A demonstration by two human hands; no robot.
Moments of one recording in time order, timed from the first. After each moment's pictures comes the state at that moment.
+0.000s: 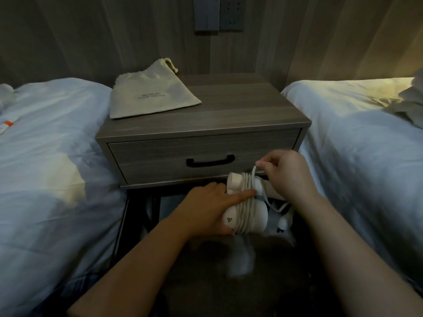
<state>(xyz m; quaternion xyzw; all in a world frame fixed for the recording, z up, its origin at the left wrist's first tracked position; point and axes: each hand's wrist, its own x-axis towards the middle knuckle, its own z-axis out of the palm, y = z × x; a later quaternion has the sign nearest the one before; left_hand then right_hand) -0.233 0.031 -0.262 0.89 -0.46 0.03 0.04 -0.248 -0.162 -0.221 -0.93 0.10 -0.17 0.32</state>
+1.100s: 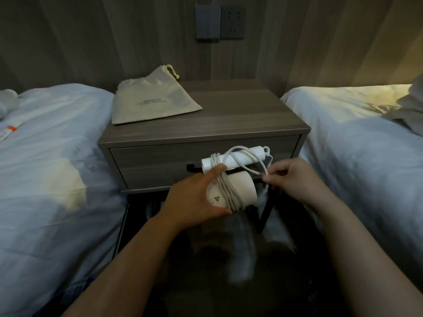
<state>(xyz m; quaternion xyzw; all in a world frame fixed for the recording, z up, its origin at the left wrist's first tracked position) -0.221 0.045 -0.248 0.94 -0.27 0.02 0.21 -0.250 -0.185 -0.217 -0.89 0.06 -0.06 0.46</state>
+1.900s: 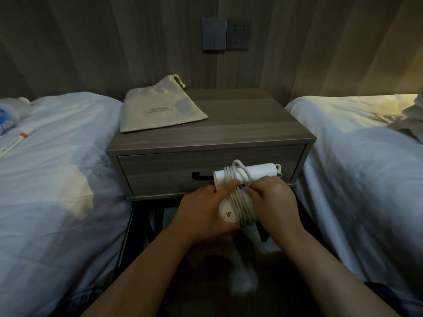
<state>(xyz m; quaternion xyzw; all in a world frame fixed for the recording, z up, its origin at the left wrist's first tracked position) -0.225 0.040 -0.262 0.94 -0.30 0.08 0.16 -0.257 -0.127 -0.247 -0.93 -0.01 -0.27 0.26</state>
